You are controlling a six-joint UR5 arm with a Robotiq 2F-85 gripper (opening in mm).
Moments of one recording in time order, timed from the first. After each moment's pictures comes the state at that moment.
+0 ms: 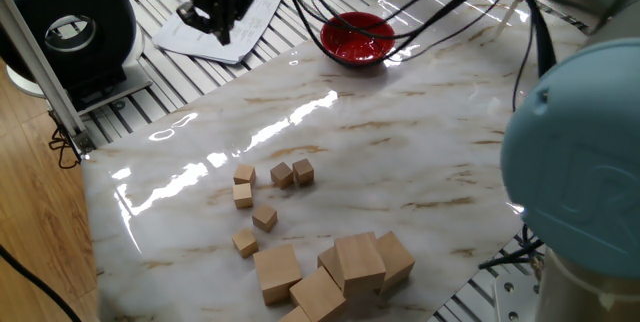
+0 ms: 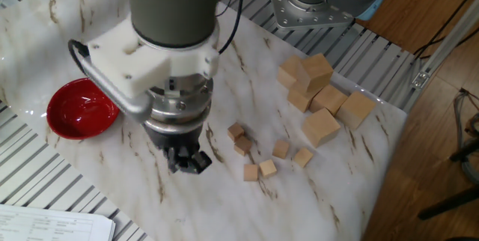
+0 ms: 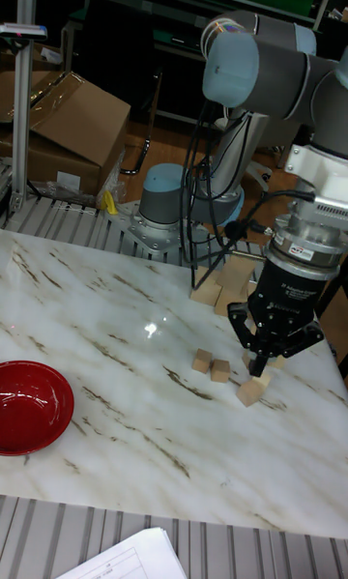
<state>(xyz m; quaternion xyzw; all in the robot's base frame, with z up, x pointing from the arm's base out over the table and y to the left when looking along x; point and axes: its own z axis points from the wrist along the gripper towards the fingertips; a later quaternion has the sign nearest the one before) 0.666 0.132 0.197 0.05 1.00 0.01 0.08</state>
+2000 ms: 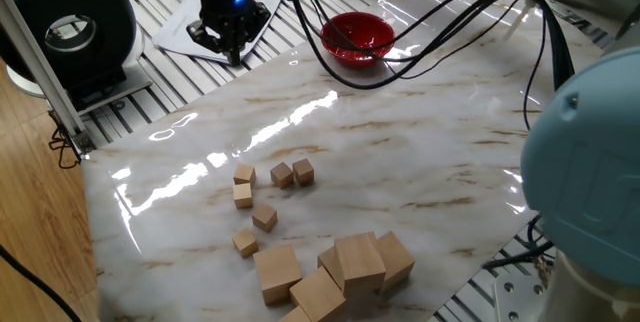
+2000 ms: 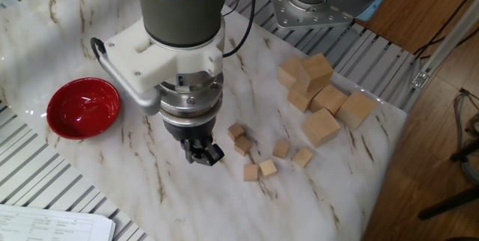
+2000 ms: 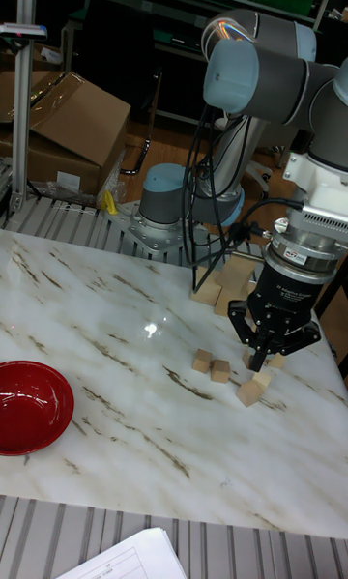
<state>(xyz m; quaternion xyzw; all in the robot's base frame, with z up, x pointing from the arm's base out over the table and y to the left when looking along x) 0.647 0.140 0.182 0.10 0.99 0.02 0.05</state>
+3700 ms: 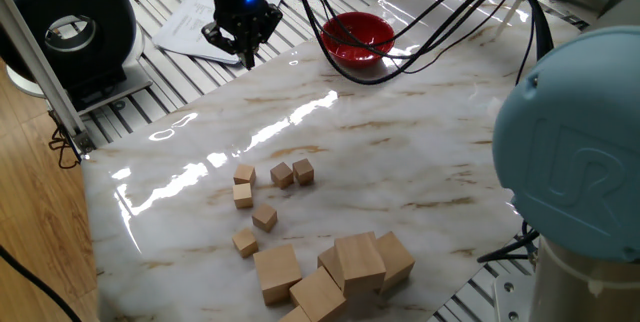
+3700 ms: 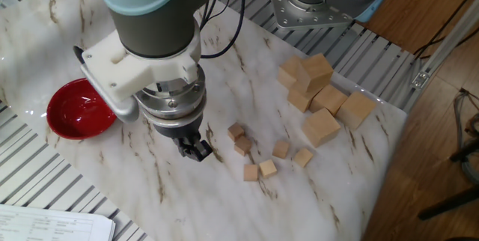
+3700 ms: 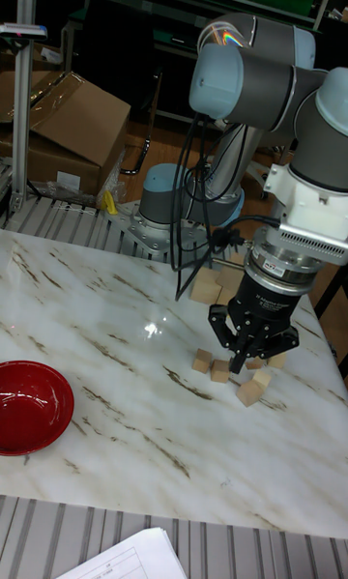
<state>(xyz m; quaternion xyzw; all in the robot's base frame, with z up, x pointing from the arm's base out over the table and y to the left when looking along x) 0.645 0.114 0.166 0.08 1.00 0.00 0.02</state>
